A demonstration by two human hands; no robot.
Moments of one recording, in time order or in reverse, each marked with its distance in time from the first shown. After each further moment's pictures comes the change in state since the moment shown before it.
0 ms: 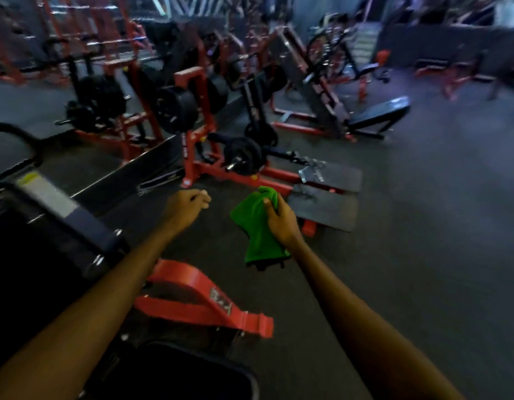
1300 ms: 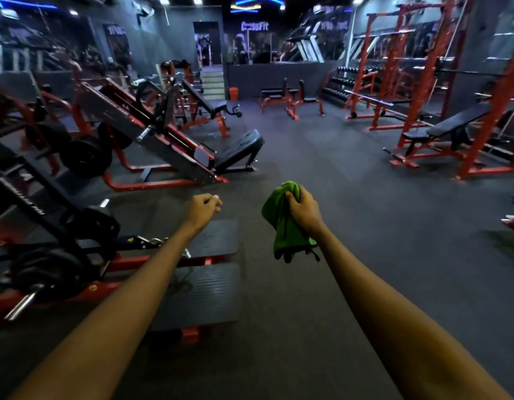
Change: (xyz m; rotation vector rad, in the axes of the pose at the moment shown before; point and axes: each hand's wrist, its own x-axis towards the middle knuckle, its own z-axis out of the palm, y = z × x) left_hand 0.483 0.520 0.631 -0.239 -0.325 0.347; right_hand 0.404 0.252 -0.724 -0.254 0.595 0.194
